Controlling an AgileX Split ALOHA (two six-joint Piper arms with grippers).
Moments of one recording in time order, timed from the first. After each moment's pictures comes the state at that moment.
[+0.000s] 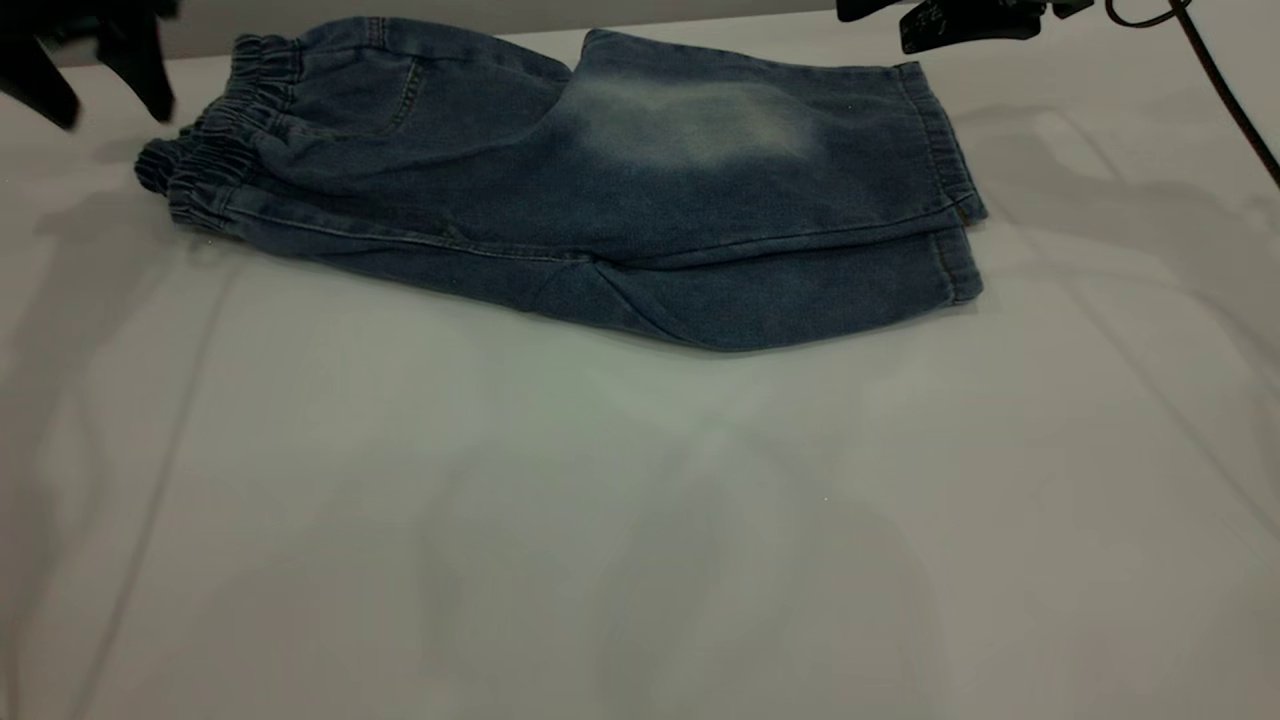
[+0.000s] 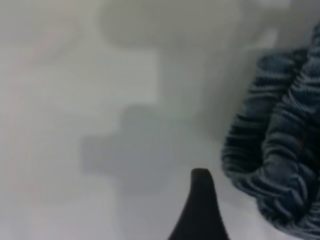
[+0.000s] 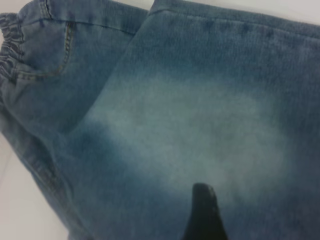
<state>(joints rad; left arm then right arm) 0.07 2.28 -1.68 -0.03 0.78 0.02 0.06 2.25 -1.45 1.30 0.71 -1.15</state>
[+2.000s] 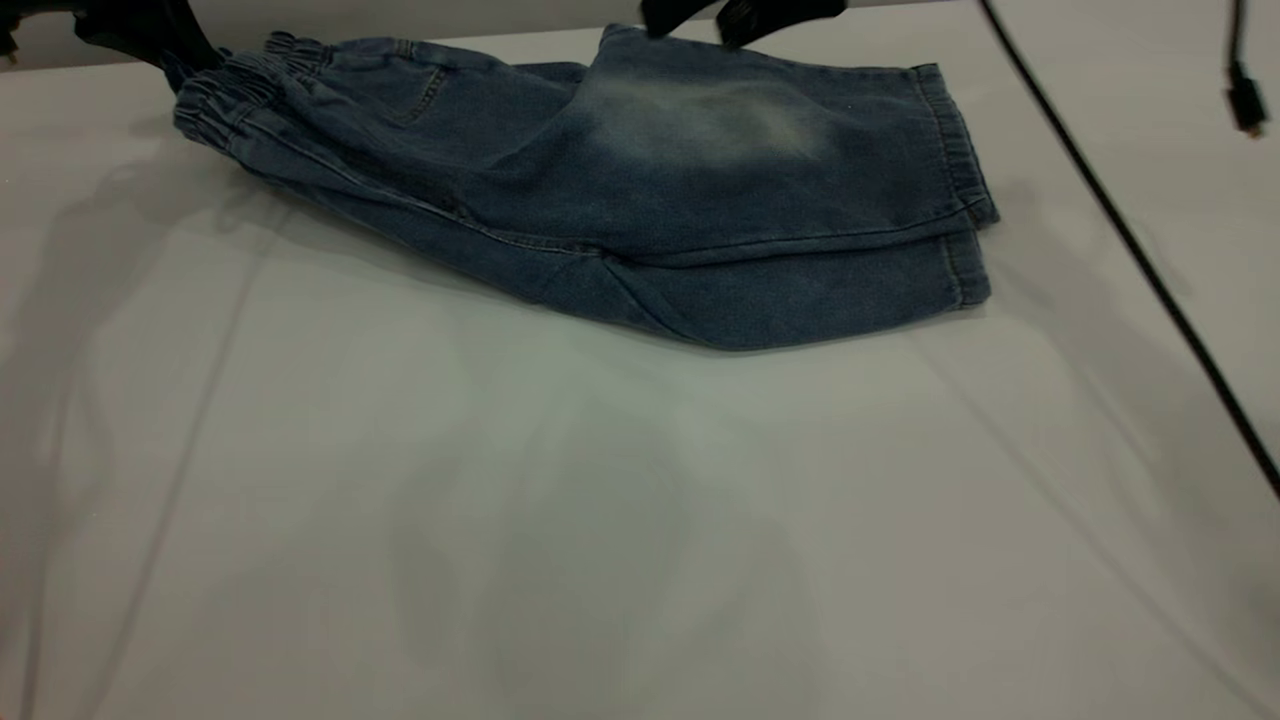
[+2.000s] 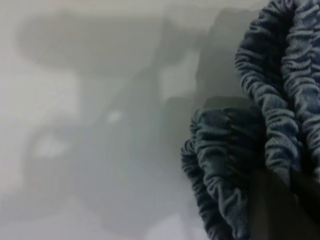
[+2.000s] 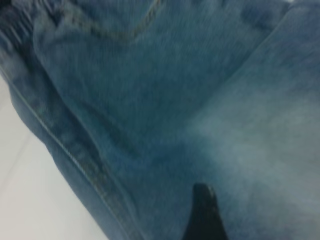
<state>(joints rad) 0.09 2.33 -1.80 -0.32 0.79 0.18 0.32 2.36 -1.77 0.90 0.66 -0.75</state>
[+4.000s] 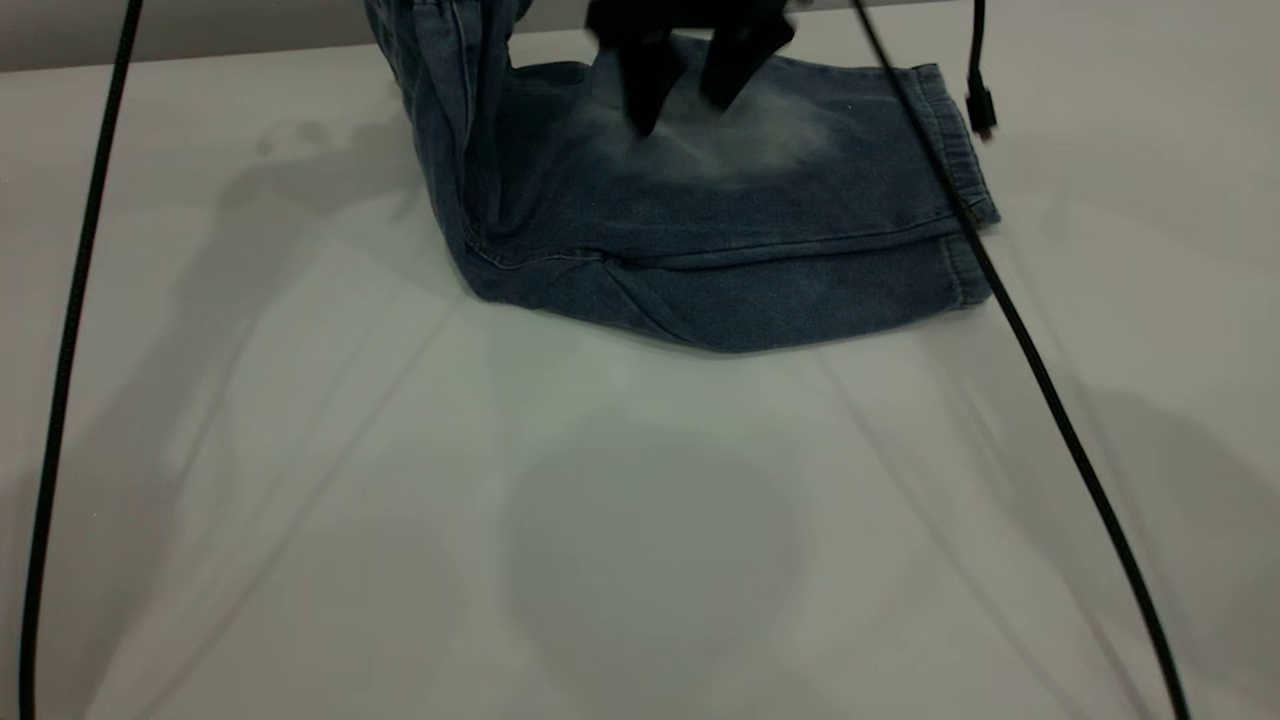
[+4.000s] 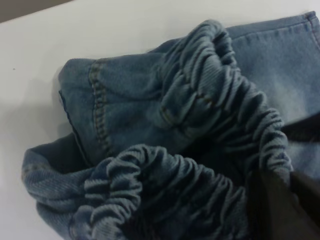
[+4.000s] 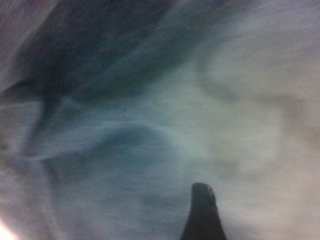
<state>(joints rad) -0.14 2.33 -2.08 -0.60 1.02 0.44 0.45 2.65 -2.42 0.14 1.09 -0.17</state>
